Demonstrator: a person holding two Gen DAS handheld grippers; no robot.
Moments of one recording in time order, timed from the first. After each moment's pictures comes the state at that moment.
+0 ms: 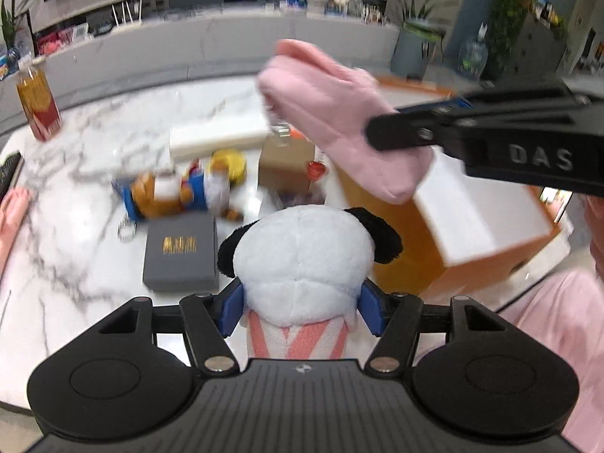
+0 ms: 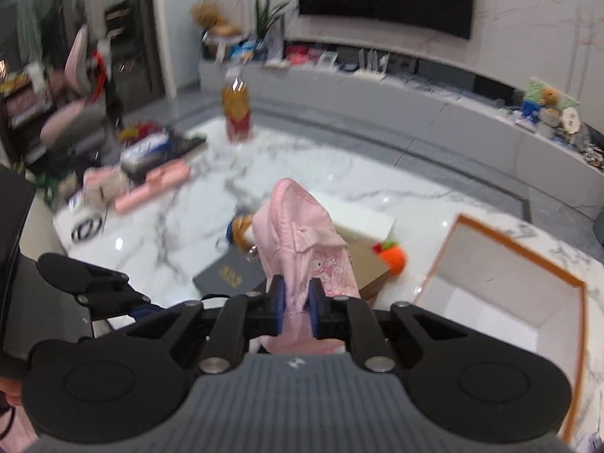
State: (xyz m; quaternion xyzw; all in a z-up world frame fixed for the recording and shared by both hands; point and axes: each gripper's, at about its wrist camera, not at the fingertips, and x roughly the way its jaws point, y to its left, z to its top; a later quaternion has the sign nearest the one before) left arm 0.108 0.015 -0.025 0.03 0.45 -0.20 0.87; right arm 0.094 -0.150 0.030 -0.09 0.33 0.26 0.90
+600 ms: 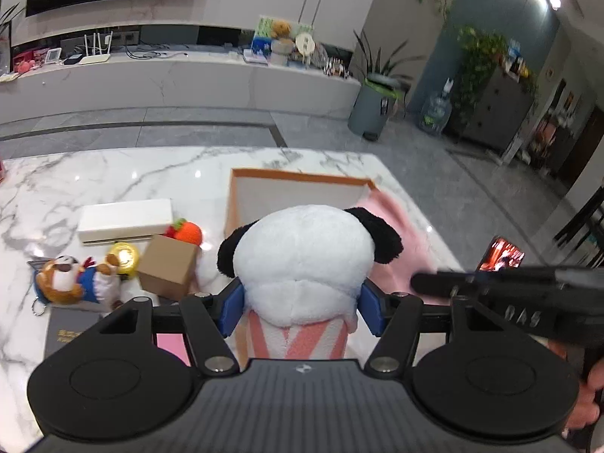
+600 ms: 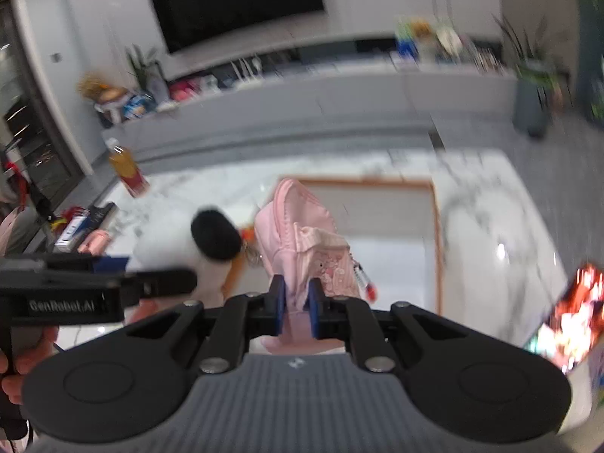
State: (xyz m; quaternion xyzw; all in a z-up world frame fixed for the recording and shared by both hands) left arm 0.142 -0.101 0.019 -0.02 0.40 -0.24 0.89; right arm 0.074 -0.315 0.038 0.08 0.38 0.11 0.92
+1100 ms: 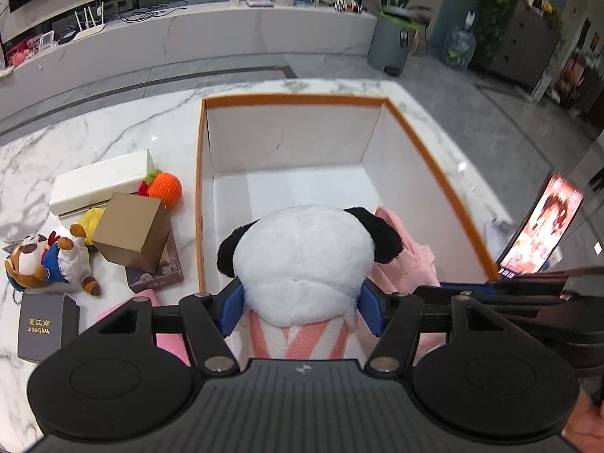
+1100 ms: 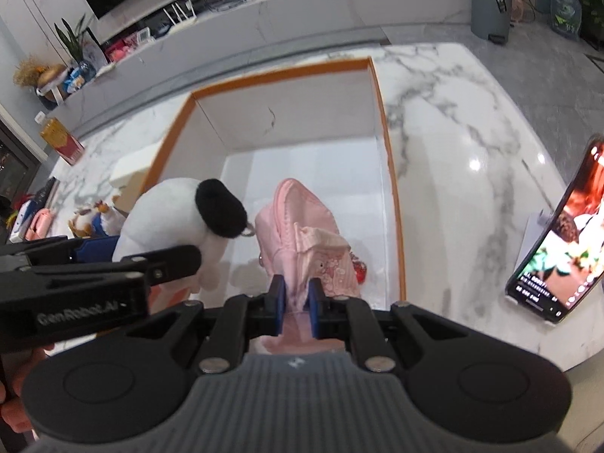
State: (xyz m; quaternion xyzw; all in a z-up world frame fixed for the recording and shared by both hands) left arm 0.158 -0.160 -0.045 0.05 0.47 -0.21 0.86; right arm 0.104 -0.343 -0.039 0.12 0.48 0.05 0.87
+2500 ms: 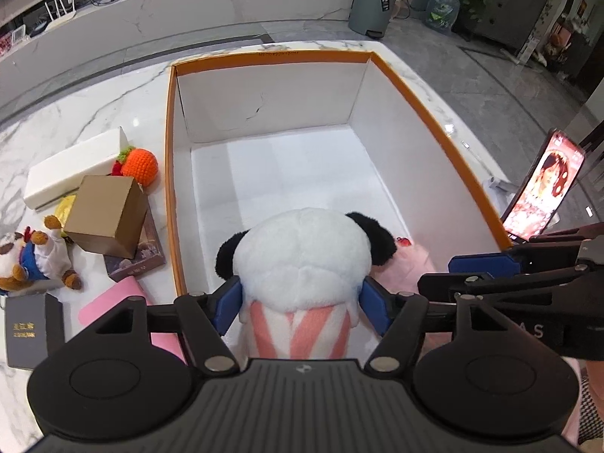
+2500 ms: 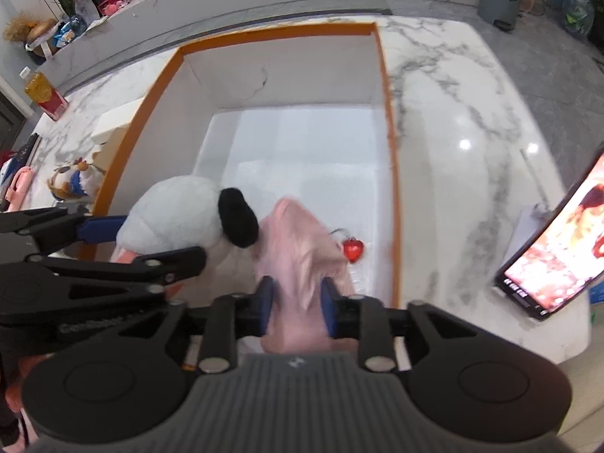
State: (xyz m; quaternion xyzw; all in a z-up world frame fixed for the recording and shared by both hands) left arm 0.163 -0.165 -0.058 0.07 0.51 -0.24 0.82; right arm 0.116 -0.343 -0.046 0.07 0.54 0.04 0.84
